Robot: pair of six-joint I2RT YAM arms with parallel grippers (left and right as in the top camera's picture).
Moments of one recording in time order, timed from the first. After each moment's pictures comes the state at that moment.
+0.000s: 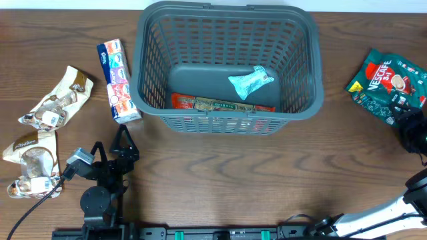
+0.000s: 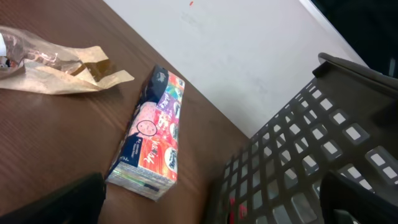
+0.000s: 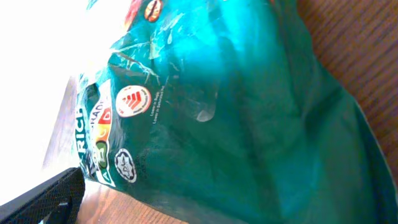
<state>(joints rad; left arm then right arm) 0.01 0.01 0.03 -0.12 -0.11 -0.74 -0.99 2.03 1.14 -0.16 -0.82 0.18</state>
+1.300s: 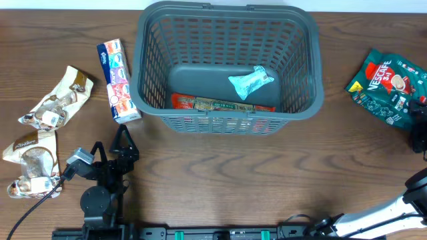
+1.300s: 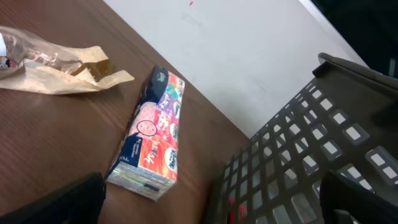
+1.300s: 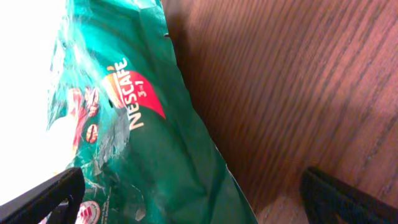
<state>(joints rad) 0.01 0.01 0.03 -0.12 -0.11 -0.74 -0.98 2.03 1.13 0.02 -0.57 0.55</state>
